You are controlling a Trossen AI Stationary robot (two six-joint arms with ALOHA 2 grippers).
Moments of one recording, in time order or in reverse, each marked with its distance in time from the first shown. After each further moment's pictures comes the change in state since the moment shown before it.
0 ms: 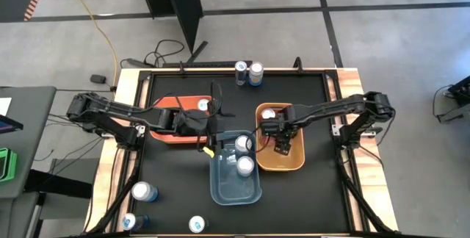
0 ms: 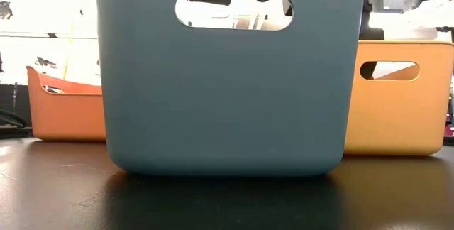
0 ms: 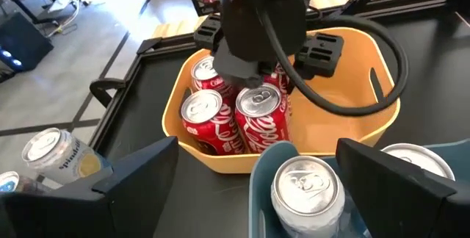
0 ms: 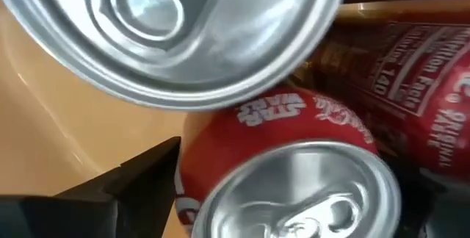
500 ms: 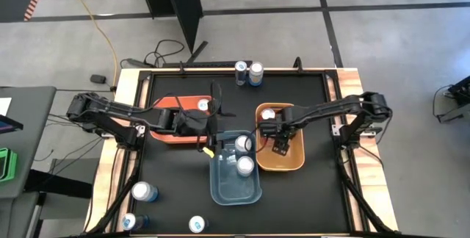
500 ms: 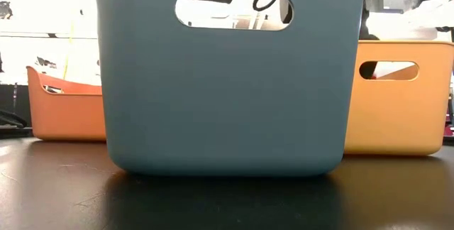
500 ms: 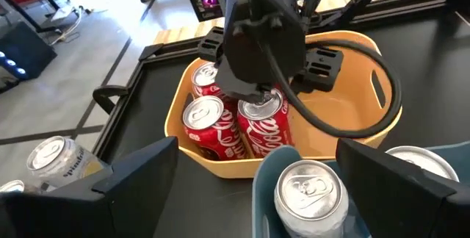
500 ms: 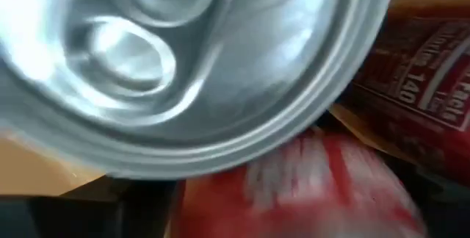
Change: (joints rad) left arm 0.000 0.000 0.000 0.016 -0.001 0.027; right arm -0.007 0.037 -0.008 0.027 0.000 0.029
